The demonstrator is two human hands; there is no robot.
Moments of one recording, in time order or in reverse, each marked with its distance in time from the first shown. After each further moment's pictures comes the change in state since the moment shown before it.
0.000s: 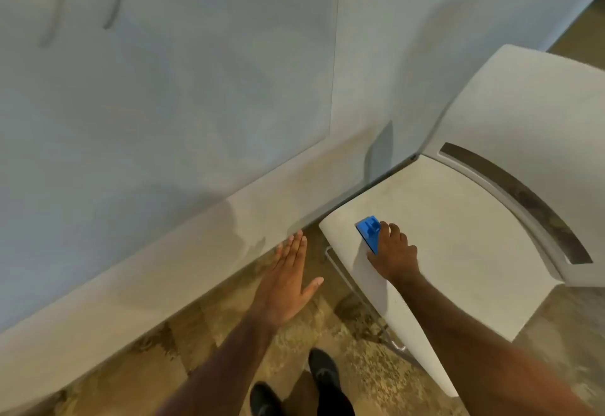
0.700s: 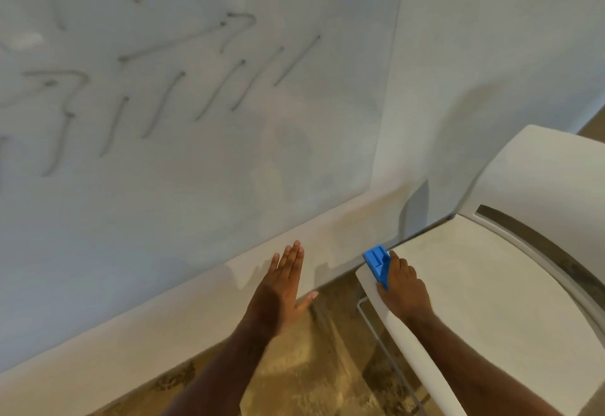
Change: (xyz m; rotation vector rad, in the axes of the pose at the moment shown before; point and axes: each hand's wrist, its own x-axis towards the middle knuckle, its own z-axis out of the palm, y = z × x) left_hand -0.033 -0.067 -0.084 0.094 0.312 0.031; right_hand -0.018 -0.067 -0.040 0.105 0.183 -0.190
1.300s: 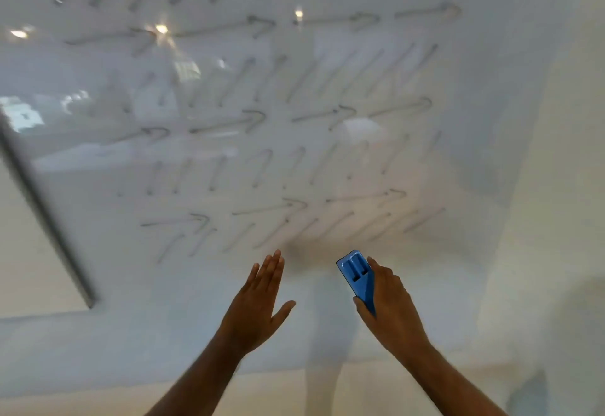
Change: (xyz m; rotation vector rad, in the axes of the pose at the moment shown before) left_hand -0.098 -0.122 -0.257 0.364 0.557 -0.167; right_hand -0.007 -0.287 -0.199 0.315 0.417 -0.769
